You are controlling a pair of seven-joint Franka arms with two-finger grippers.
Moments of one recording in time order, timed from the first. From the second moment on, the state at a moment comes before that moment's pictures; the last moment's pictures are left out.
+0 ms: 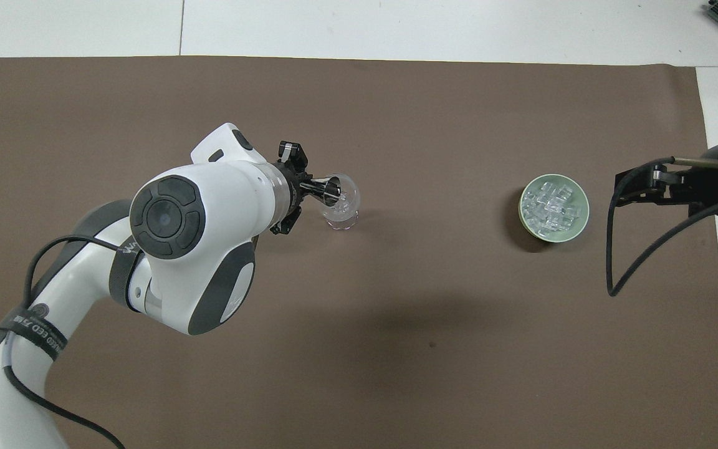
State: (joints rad) left arm -0.43 0.16 -0.12 -1.89 -0.07 2.46 -1.80; right arm -0.11 0.00 0.18 -1.55 -0.04 1.56 0.26
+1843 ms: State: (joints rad) left arm -0.43 0.19 -0.11 -1.78 0.07 2.30 -1.94; right arm -0.11 0.00 0.18 -1.55 -0.04 1.56 0.26
